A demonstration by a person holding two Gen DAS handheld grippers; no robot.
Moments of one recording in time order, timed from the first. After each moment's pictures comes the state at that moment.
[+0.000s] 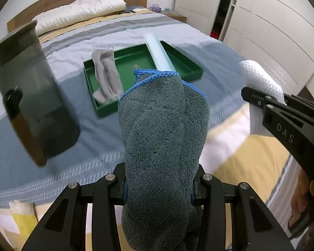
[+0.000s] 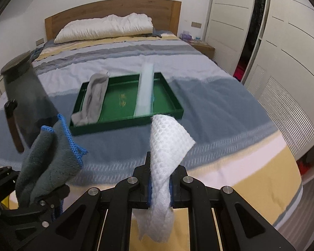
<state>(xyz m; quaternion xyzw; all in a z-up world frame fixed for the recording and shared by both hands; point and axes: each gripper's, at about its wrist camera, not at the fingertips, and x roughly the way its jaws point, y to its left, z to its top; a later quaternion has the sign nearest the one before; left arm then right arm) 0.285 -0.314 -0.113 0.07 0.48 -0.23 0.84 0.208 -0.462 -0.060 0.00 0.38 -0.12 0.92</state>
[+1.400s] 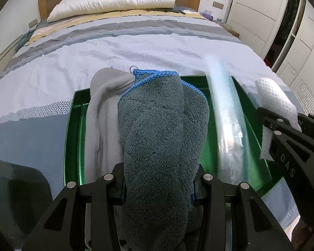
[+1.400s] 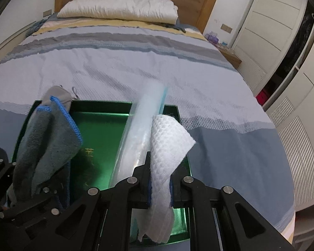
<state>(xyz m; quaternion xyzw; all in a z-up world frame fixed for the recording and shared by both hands) 0.505 -0.371 -0.184 0.01 0.48 -0.09 0.87 0.511 -0.517 -0.134 -0.10 0.42 -0.08 0.90</state>
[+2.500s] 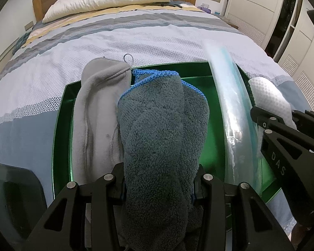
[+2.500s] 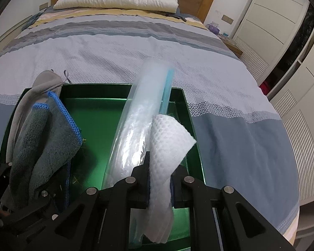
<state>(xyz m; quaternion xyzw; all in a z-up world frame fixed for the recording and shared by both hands) 0.511 -0.379 -0.199 0.03 0.49 -0.10 0.86 0.531 -0.517 -0.164 -0.10 0.44 -0.09 0.89</state>
